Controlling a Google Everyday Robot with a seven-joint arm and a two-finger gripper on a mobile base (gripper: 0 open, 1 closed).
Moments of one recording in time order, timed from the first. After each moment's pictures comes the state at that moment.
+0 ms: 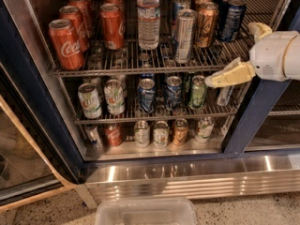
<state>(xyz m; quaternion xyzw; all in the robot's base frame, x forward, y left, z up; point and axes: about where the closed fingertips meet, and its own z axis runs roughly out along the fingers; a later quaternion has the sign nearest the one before) 0.574 -0.196 0.955 -0.42 0.71 0.05 0.56</state>
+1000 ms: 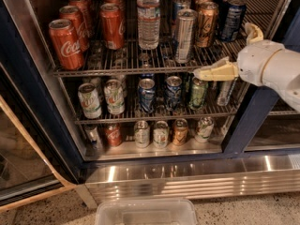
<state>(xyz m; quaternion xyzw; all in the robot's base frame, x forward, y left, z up) 0.607 -0.187 0.951 -0.35 0.68 0.05 0.65</state>
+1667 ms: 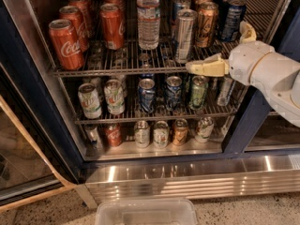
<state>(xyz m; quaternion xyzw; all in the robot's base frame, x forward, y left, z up) 0.619 -0.175 0.960 -0.30 0.65 0.07 0.69</state>
